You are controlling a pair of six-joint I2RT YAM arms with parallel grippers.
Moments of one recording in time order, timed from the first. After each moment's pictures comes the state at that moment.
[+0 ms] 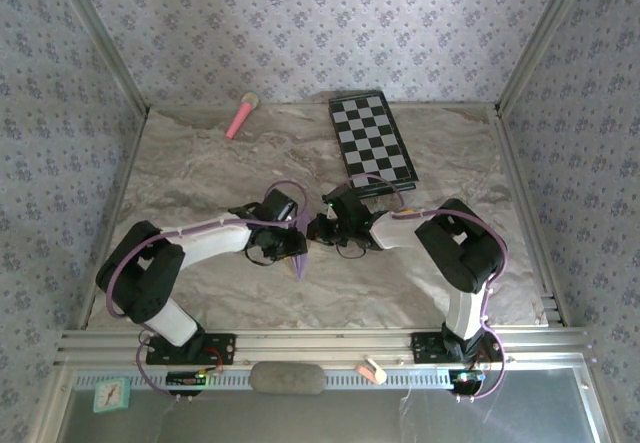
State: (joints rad) left arm -0.71 1.57 0.83 -0.41 0.22 -0.83; right arm 0.74 1.83 0.88 0.17 -0.35 0.88
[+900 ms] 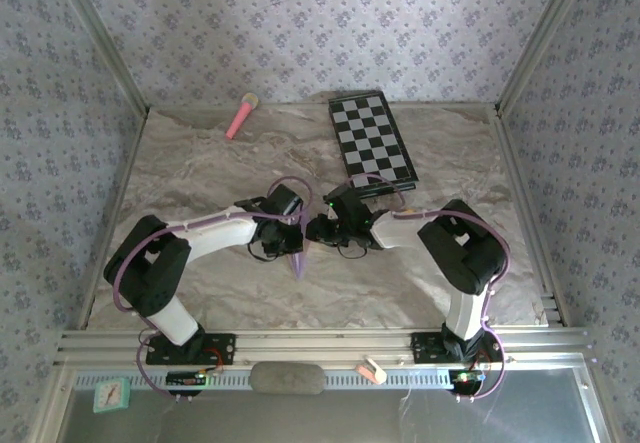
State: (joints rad) left arm -0.72 1.63 0.92 -0.51 0.15 -0.79; right arm 0.74 1.80 0.89 0.10 -0.32 0.87
